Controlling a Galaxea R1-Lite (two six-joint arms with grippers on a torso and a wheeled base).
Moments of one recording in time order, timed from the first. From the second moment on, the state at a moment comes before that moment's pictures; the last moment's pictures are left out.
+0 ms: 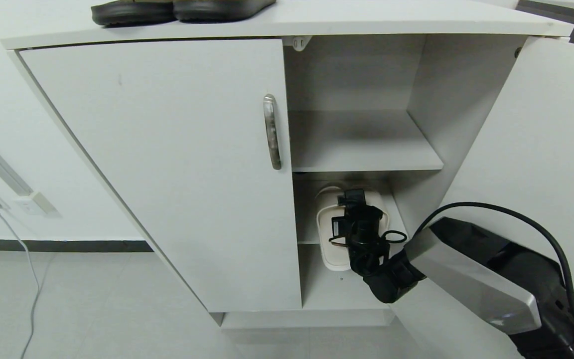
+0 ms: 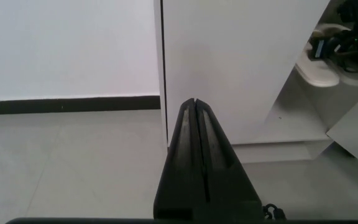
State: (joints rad) left arm 0.00 0.00 0.00 0.00 -0.01 0.00; right arm 0.61 2.58 -1.51 -1.07 -0.61 -0.05
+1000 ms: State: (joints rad) left arm 0.00 0.00 0.00 0.00 -0.01 0.00; right arm 0.54 2.67 -1.78 -0.90 -0.59 -0.04
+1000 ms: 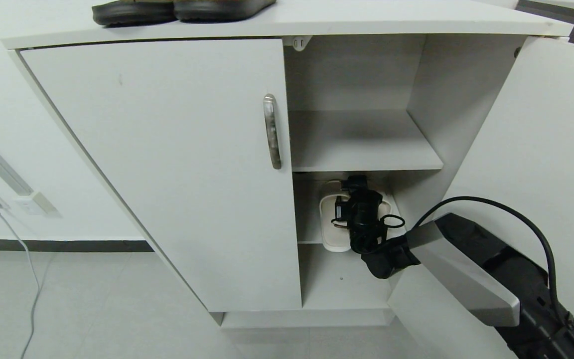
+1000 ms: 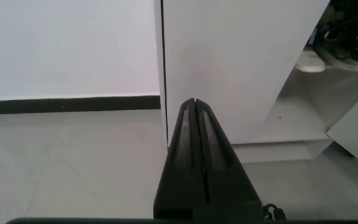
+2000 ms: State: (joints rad) left arm 0.00 0.00 0.00 0.00 -0.01 0.00; right arm 0.65 2.31 -0.97 -1.25 -0.61 -0.04
